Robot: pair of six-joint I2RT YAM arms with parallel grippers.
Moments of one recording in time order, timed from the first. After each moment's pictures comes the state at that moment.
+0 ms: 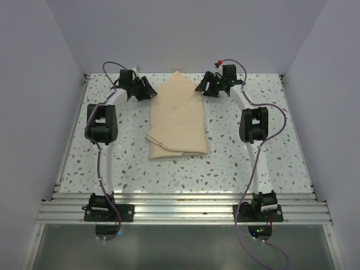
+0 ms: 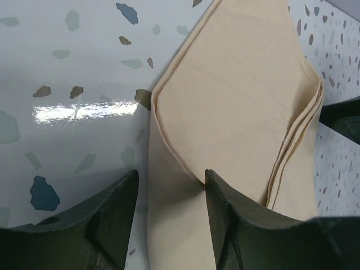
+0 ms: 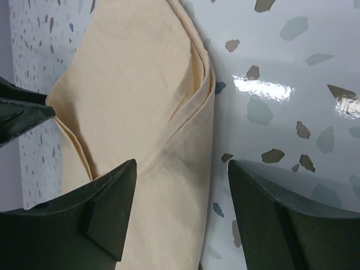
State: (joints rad) left arm -0.07 2.47 1.97 -0.22 0.47 -0.50; right arm 0.16 2.70 2.41 -0.41 -0.56 0.48
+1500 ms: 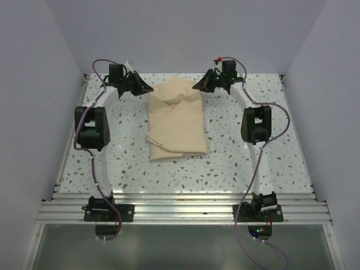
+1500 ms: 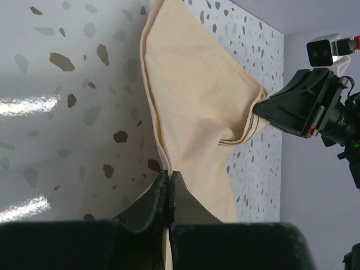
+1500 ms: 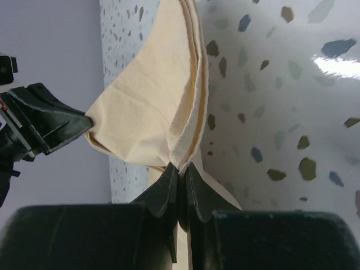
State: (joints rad) left arm -0.03 2.29 1.85 -0.19 0.67 -0.66; right arm 0.18 2.61 2.33 -0.35 -0.71 0.75
